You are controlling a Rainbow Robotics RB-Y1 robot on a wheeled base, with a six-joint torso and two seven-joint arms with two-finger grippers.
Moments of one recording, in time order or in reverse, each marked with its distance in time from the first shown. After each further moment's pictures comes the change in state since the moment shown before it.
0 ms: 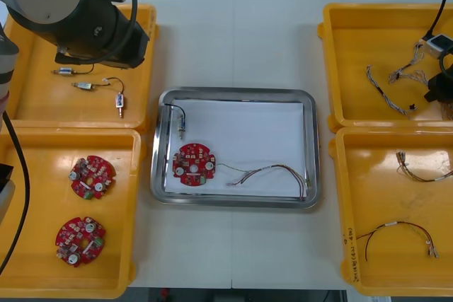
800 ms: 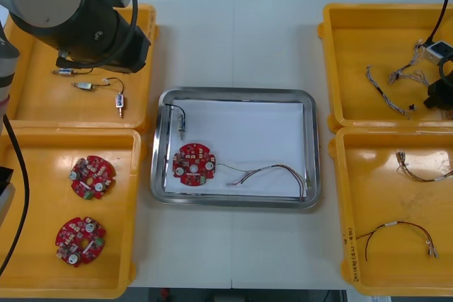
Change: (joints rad) right arm 0.028 0.000 0.000 0.000 -0.016 -0.014 -0.001; left arm 0.014 -0.001 0.001 -0.001 0.020 0.000 0.001
